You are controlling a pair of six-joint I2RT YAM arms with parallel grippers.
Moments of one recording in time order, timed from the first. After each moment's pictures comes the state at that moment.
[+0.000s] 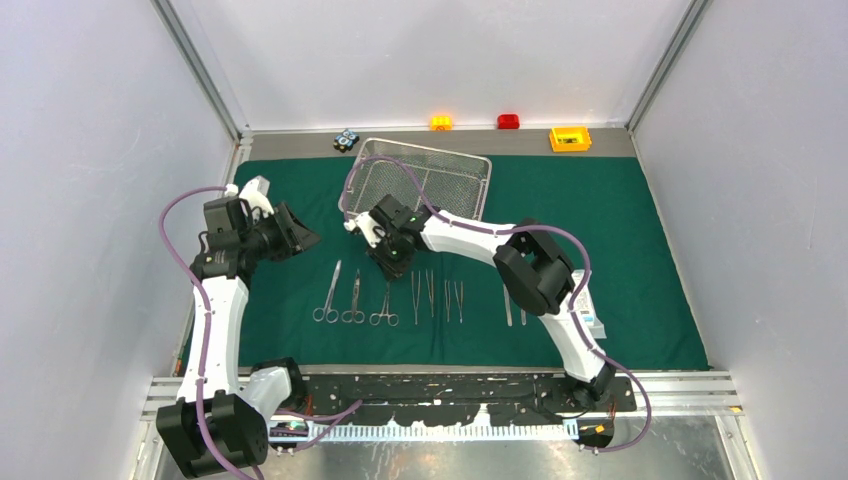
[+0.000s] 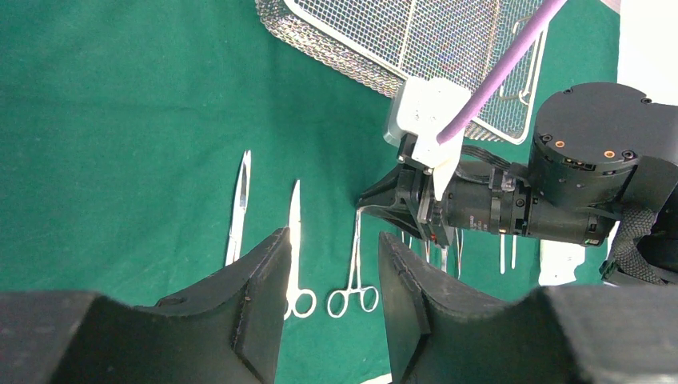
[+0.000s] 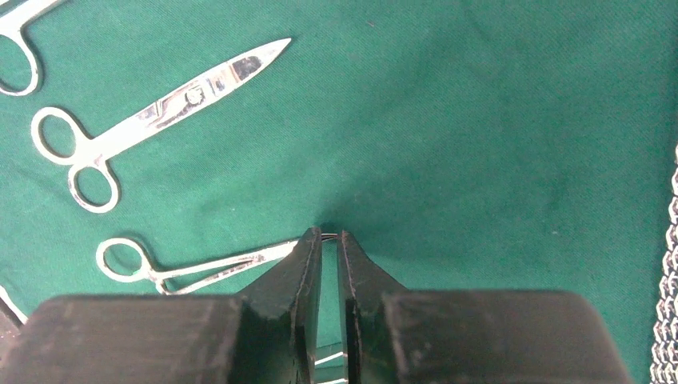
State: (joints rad) left arm 0.19 0.98 0.88 -0.60 0.53 -0.31; right arm 0.90 2.21 1.70 -0.56 -0.25 -0.10
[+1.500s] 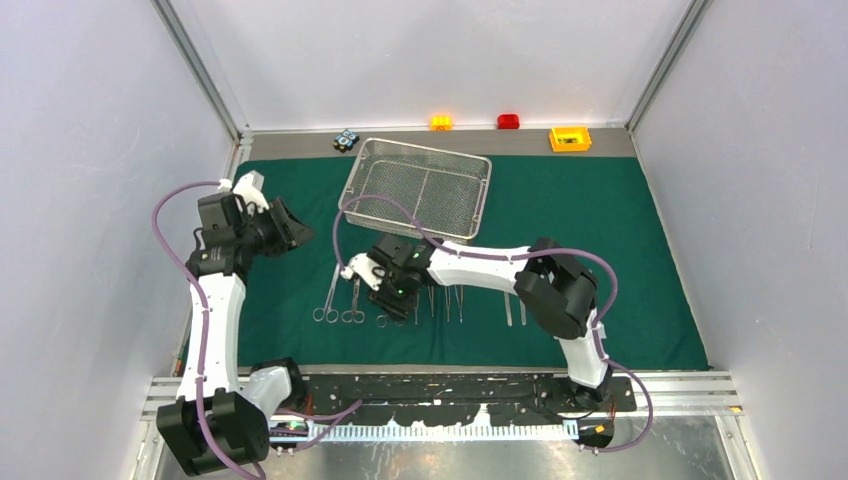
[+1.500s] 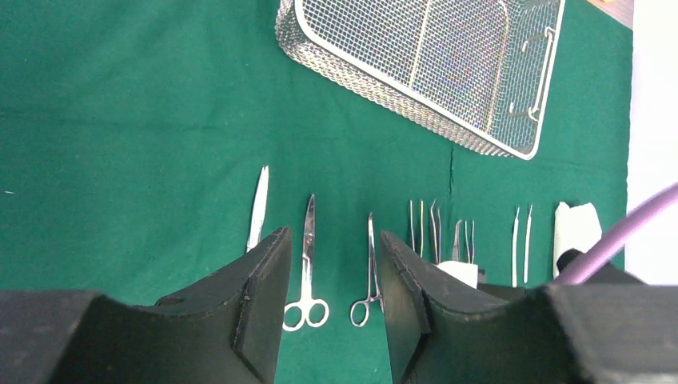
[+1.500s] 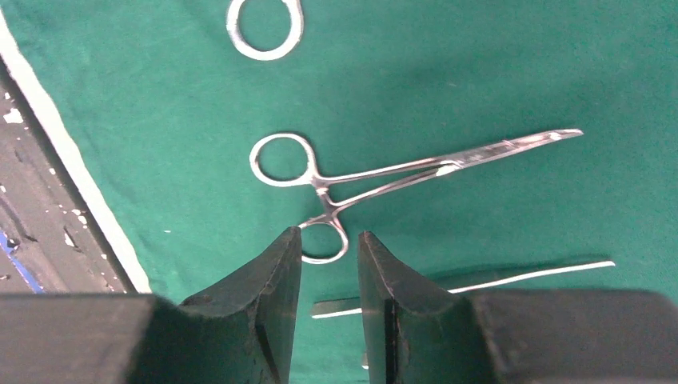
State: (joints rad) left arm 0.21 1.00 0.91 -0.60 0.50 -0.29; right arm 1.04 2.00 1.44 -0.55 -0.25 -0.17
